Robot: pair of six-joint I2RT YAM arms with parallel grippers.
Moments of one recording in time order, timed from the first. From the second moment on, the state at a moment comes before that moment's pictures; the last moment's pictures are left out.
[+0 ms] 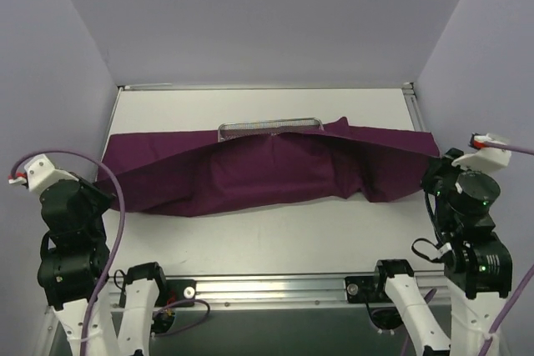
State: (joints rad) left arm 0.19 0.60 1.22 -1.03 -0.31 -0.48; right arm 0.02 0.64 1.21 -0.83 0.29 0.25
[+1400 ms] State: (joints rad) left arm 0.25 1.40 1.19 -0.69 0.29 -0.64; right arm 0.01 1.61 1.32 -0.58 0.09 0.45
